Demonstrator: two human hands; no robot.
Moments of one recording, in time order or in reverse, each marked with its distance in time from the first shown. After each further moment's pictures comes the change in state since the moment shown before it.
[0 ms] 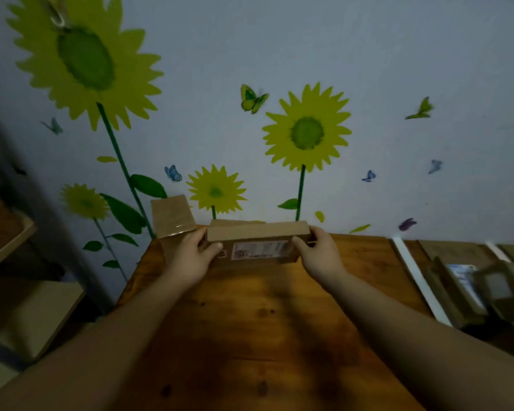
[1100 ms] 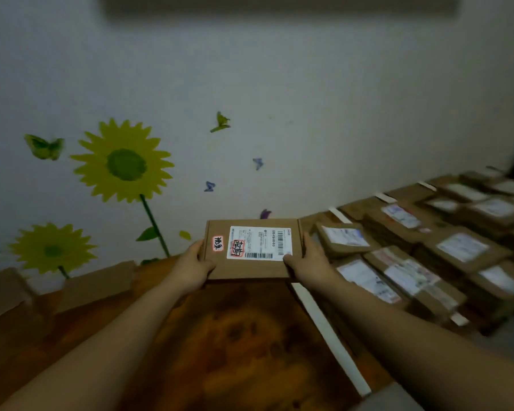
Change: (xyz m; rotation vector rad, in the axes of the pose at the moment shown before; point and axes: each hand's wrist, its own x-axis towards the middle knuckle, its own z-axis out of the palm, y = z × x) left_hand -0.073 0.189 0.260 -0.084 -0.427 0.063; right_hand -0.074 0.142 -0.283 0.064 0.199 0.231
